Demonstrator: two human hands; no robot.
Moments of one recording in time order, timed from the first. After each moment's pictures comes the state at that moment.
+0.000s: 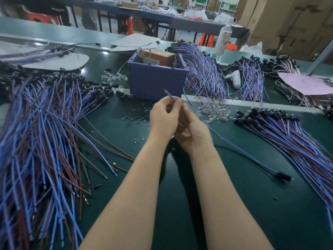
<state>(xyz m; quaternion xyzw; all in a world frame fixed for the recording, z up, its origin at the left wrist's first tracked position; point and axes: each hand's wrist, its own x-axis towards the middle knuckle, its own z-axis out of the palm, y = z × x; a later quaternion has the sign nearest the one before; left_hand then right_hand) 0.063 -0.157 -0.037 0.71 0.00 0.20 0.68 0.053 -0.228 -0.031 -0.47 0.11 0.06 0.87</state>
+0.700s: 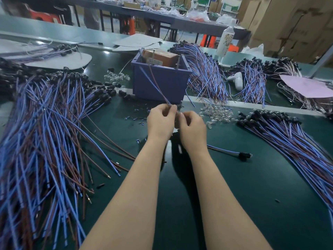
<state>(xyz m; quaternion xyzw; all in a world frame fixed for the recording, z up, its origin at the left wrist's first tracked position) 0.069 -0.148 -0.052 0.71 0.07 0.16 0.68 0.057 -0.229 -0.051 -0.84 -0.01 -0.16 0.52</state>
